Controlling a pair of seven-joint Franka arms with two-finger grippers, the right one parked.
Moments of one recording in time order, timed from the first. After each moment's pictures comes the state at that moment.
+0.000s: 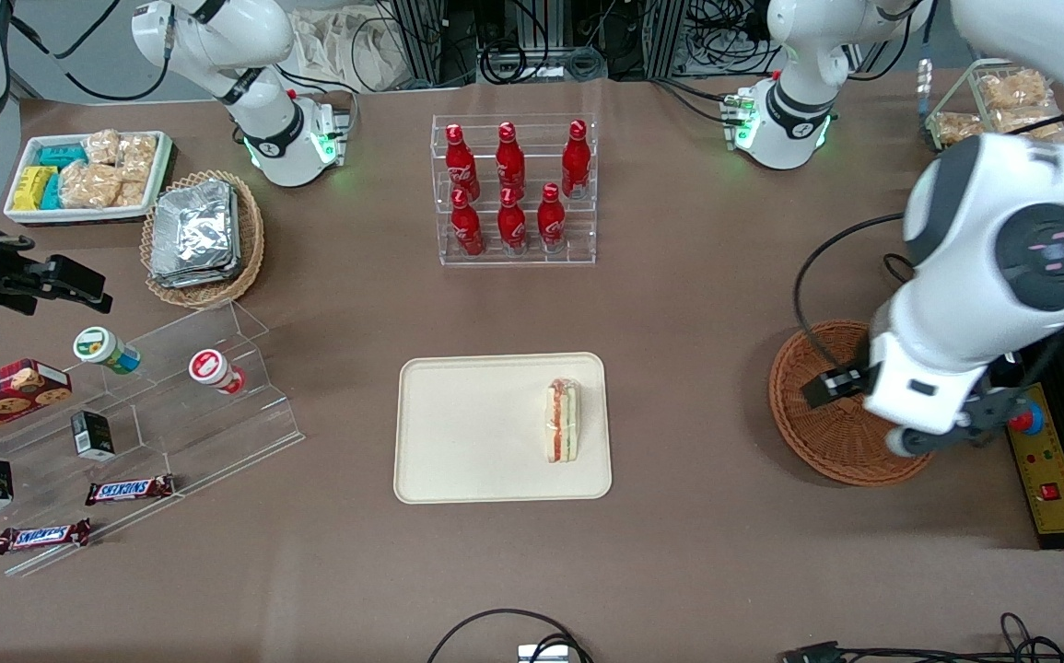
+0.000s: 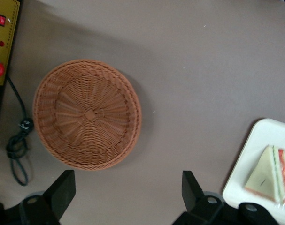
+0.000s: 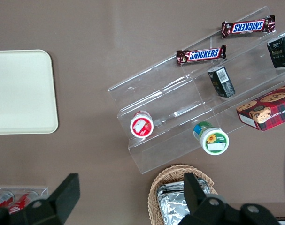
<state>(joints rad) 0.09 0.40 -0.41 -1.26 0.22 1.57 -0.62</state>
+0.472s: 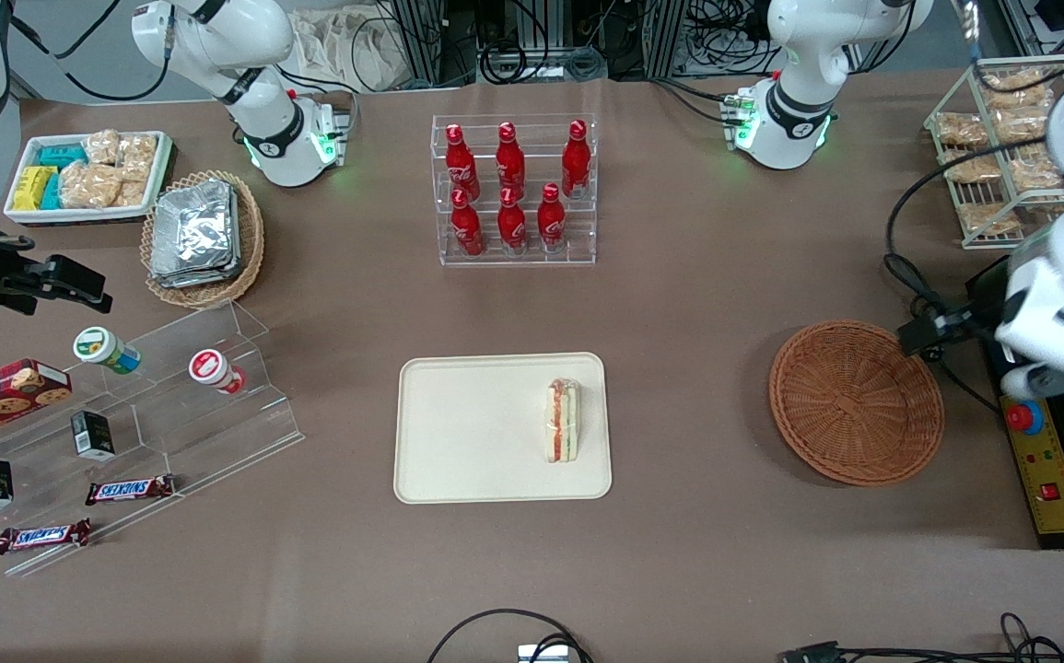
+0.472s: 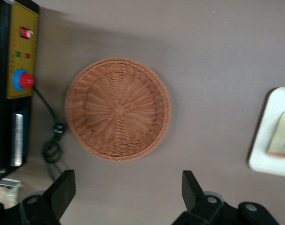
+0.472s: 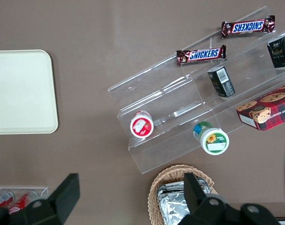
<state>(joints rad) 0.09 0.17 -0.18 -1.43 0.06 1.56 -0.25</state>
